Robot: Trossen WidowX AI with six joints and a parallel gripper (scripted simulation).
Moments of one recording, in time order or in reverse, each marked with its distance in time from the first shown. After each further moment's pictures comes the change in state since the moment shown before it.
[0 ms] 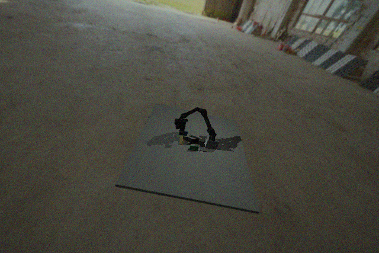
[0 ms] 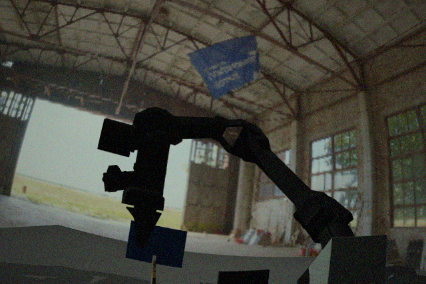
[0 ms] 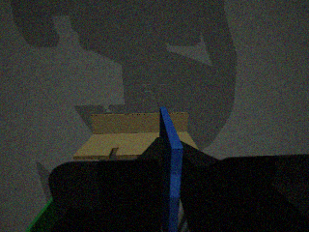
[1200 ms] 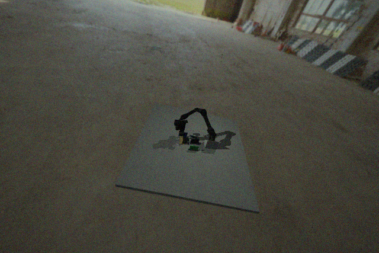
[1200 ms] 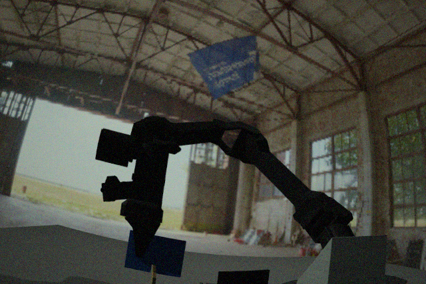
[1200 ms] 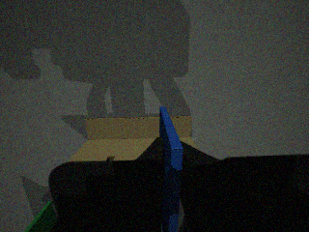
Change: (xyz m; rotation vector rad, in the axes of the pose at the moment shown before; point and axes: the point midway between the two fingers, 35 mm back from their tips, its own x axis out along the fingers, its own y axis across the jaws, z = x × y) arm 0.018 0.000 0.000 -0.001 -0.001 -0.001
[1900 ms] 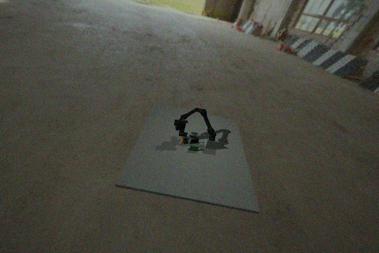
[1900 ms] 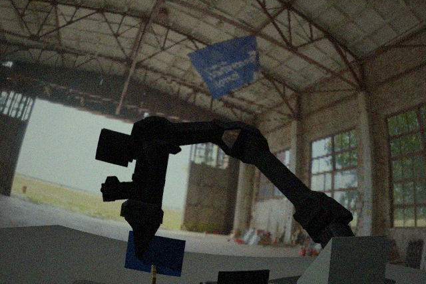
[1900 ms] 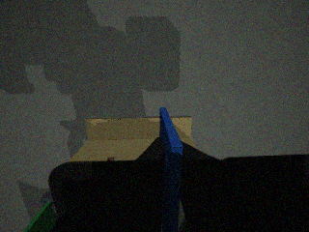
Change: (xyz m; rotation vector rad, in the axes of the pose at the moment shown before) arm 0.001 0.002 0.000 -0.011 -0.003 -0.005
